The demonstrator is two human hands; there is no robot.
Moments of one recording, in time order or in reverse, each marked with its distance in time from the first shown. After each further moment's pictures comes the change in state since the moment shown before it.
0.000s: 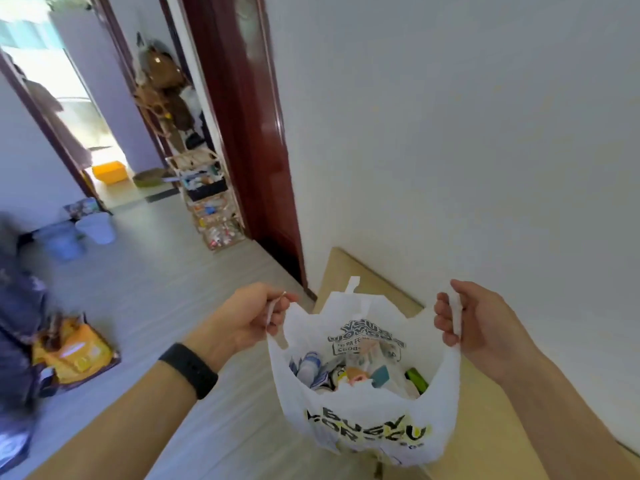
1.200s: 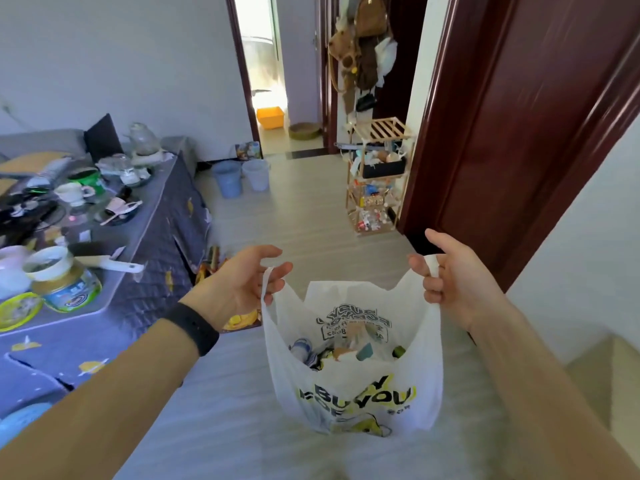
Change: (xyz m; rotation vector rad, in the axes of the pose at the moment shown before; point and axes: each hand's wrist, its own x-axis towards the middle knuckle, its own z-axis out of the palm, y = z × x) left_hand 0.106 0.157 -0.663 -0.330 0.370 -0.029; right_hand 0.260 0.159 0.708 -0.303 -0.353 0.129
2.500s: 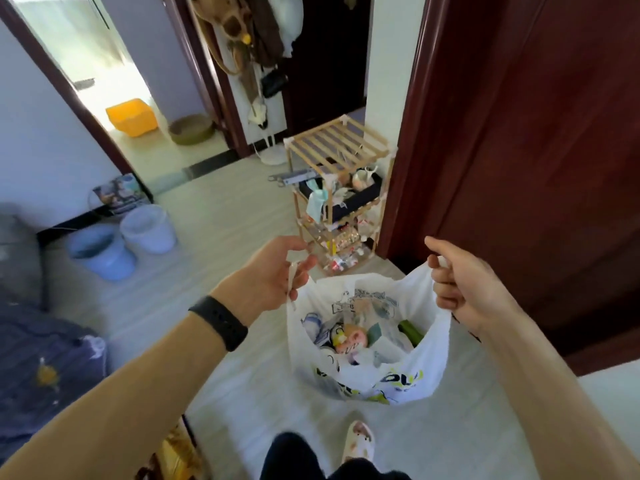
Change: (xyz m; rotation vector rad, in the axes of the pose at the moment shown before) left_hand 0.672 0.521 0.063 0.296 -0.277 -0.226; right_hand 0.689 -0.222 0.190 0.066 0.456 0.025
